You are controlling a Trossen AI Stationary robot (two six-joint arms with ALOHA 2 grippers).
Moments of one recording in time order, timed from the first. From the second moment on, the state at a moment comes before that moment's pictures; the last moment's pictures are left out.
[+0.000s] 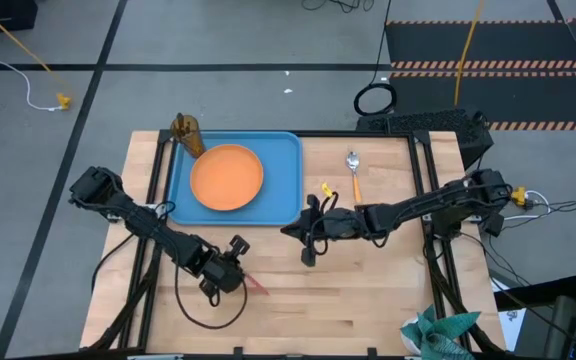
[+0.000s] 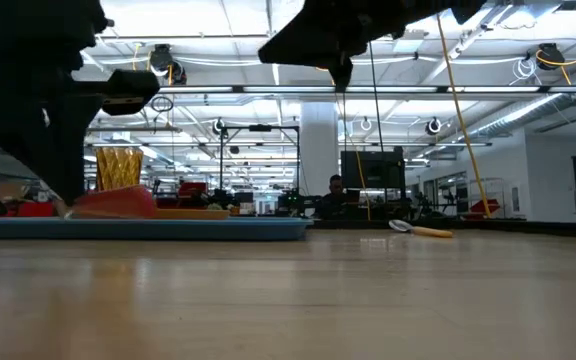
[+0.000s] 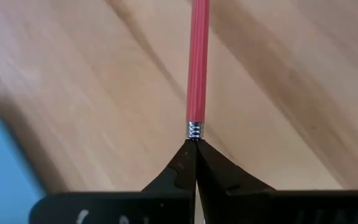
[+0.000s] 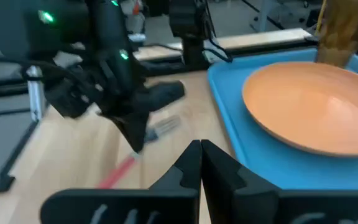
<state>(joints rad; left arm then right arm) -0.54 1.55 0.85 -0.51 -0.24 0.24 0.18 1.61 0.96 0.28 0.21 0.23</state>
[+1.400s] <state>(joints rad) -0.53 1.54 0.86 -0.27 -0.58 0.58 0.22 1.95 1.03 0.46 -0.04 0.78</state>
